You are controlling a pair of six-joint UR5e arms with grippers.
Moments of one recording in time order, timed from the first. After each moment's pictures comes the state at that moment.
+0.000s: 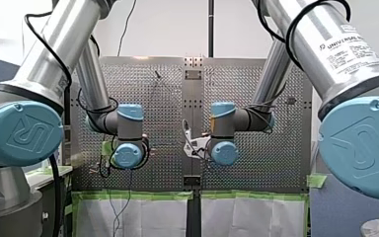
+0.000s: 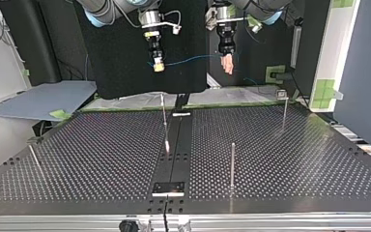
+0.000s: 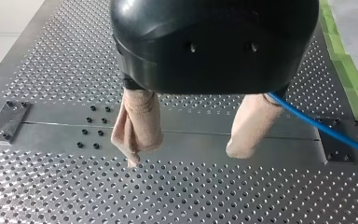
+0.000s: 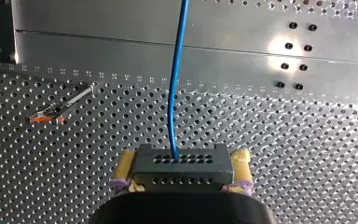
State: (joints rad) left arm -0.55 -1.99 -2.39 -1.89 -2.15 -1.63; right arm 2.37 -1.00 2.02 -1.04 1.83 1.47
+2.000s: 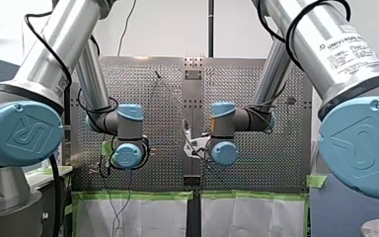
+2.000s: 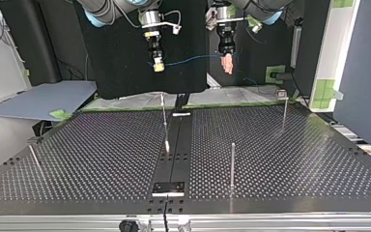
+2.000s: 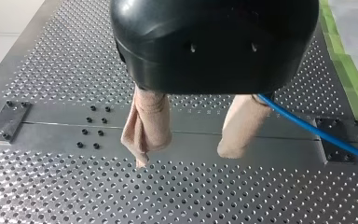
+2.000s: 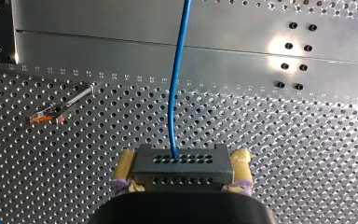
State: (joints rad) left arm -0.55 -1.99 -2.39 -1.89 -2.15 -1.63; right arm 2.37 -1.00 2.02 -1.04 1.83 1.47
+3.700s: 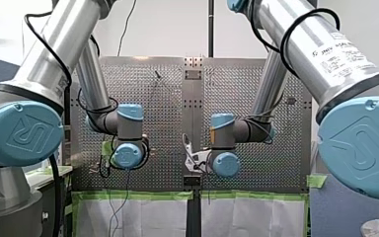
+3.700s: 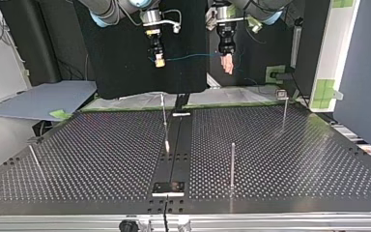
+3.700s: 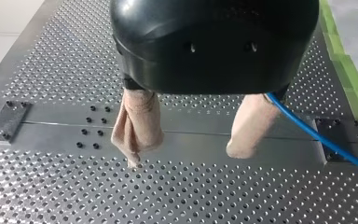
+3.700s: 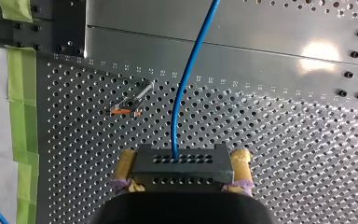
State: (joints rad) left arm -0.55 -1.99 -2.39 -1.89 -2.15 -1.63; right arm 2.37 -0.92 2.02 -1.02 1.84 1.47
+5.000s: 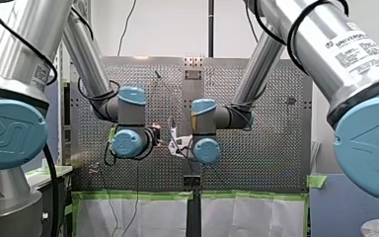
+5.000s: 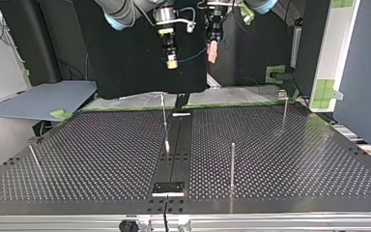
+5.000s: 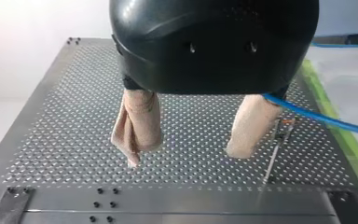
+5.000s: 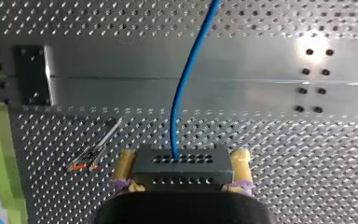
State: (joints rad) left arm -0.70 -1.83 -2.40 -2.05 -2.14 -1.57; right arm 2.50 -0.97 1.90 -0.89 1.97 1.60
